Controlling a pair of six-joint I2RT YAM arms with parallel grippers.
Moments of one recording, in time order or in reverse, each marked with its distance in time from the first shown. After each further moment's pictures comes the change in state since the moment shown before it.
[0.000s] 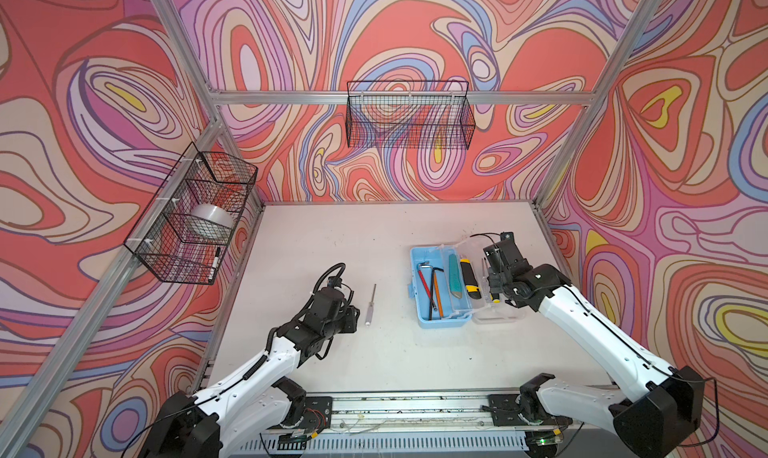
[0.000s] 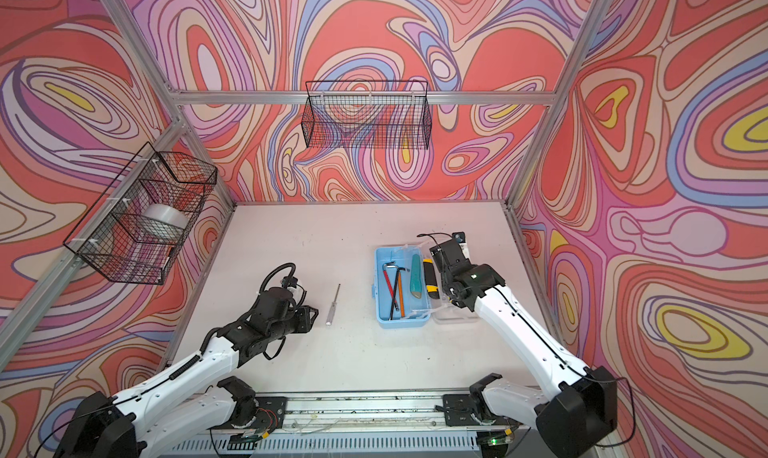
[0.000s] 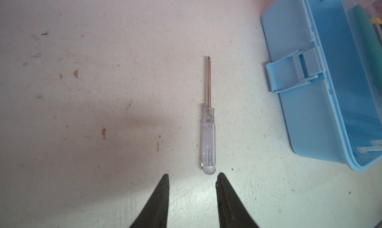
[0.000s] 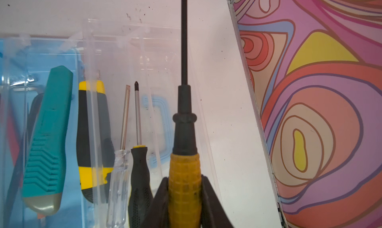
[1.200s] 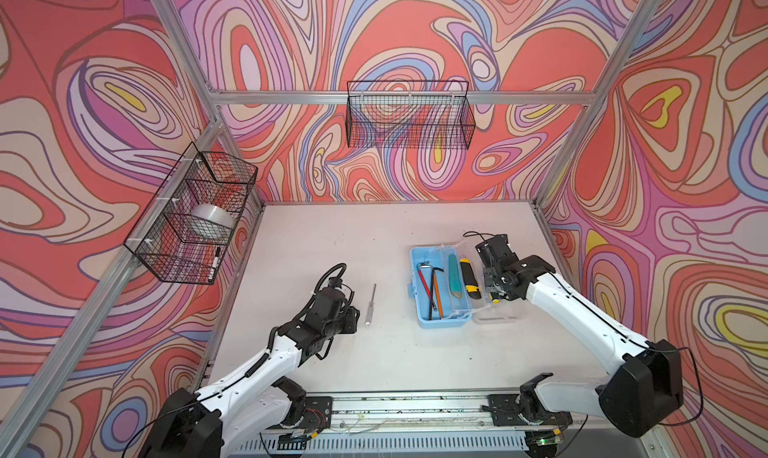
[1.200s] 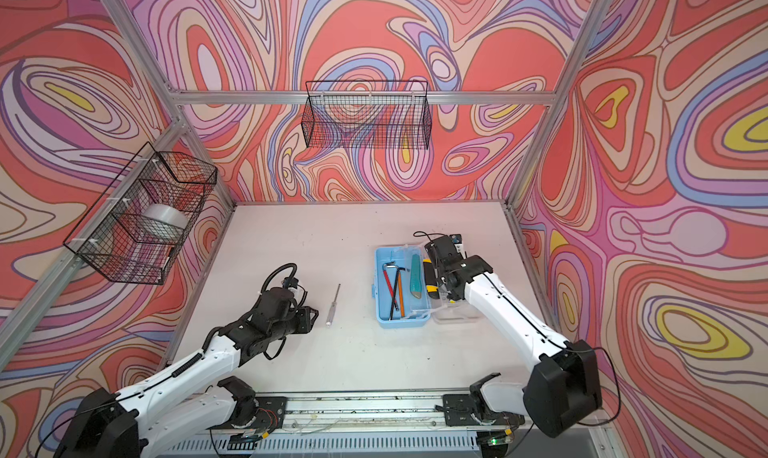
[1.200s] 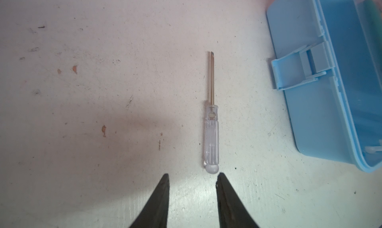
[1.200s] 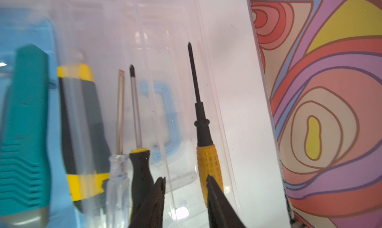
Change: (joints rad) left arm 0.000 0.015 -0.003 0.001 0.000 0.000; right arm -0.005 0.084 0.049 -0.026 -0.063 0.074
